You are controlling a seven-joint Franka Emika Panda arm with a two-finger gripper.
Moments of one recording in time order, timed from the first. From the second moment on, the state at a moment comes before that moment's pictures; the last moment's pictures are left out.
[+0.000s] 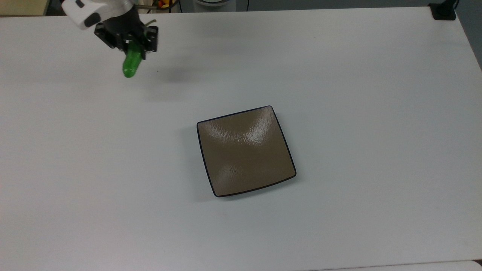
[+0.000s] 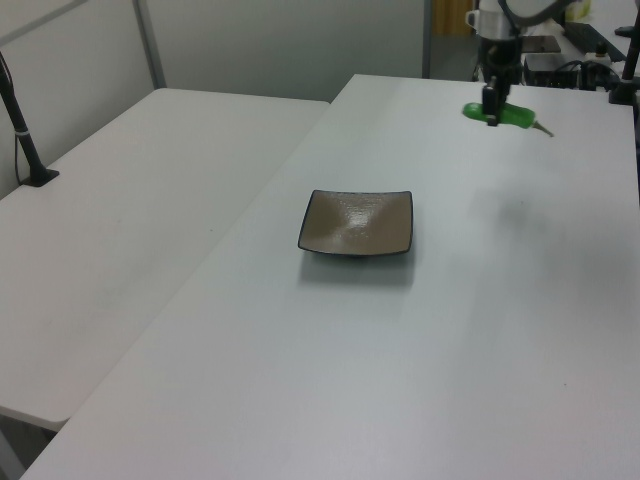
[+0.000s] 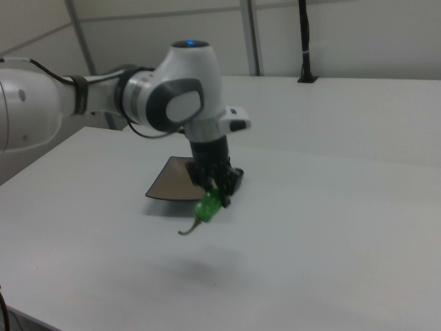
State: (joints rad) arm 0.06 0.08 -0.23 -1.85 0.01 1.92 -0.19
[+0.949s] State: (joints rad) arm 0.20 0.31 -0.12 -1.65 0.19 2.10 0.14
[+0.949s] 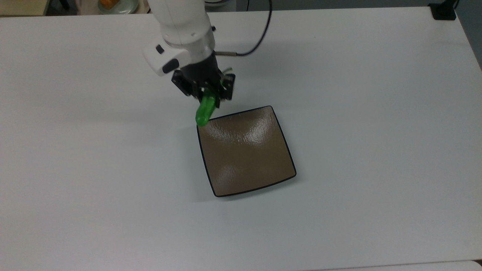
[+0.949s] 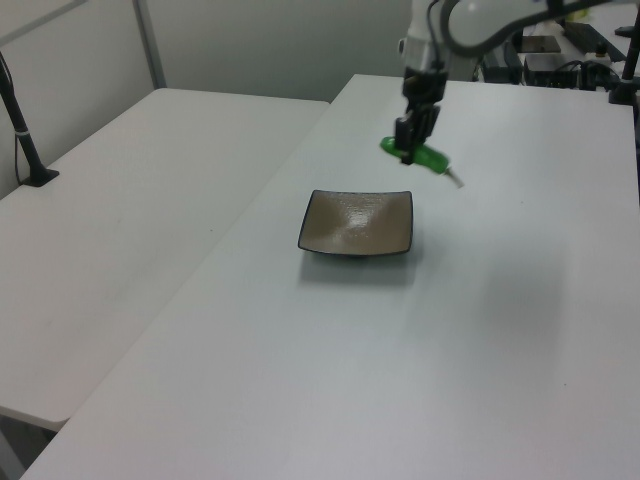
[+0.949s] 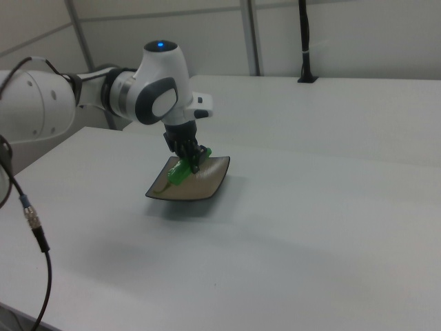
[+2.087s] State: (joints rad) arm 0.25 0.53 -0.06 -1.64 0.20 2.58 0.48
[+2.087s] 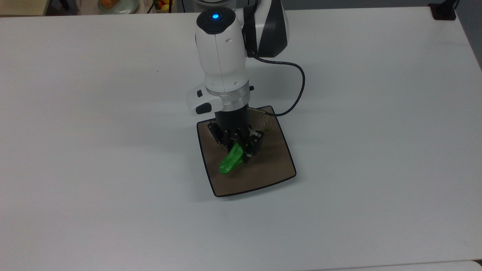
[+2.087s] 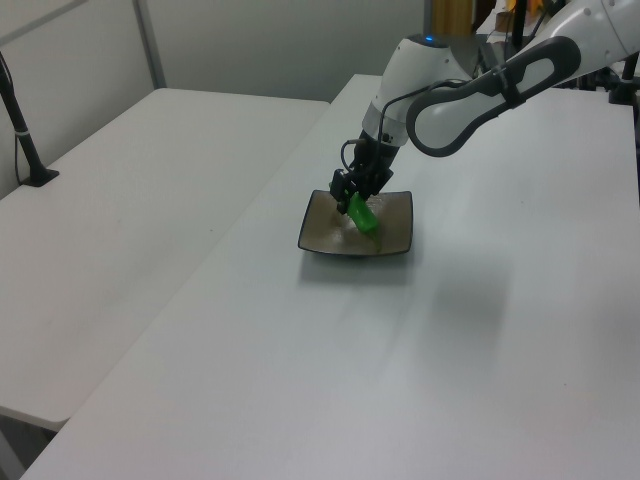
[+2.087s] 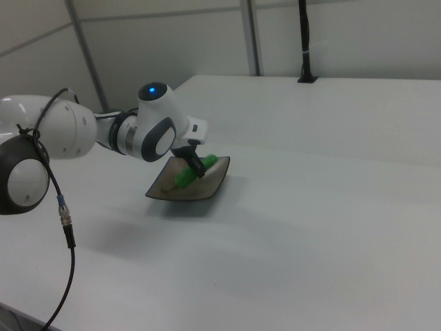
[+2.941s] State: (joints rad) arm 0.25 0.38 -0.07 -1.61 0.18 2.39 0.48
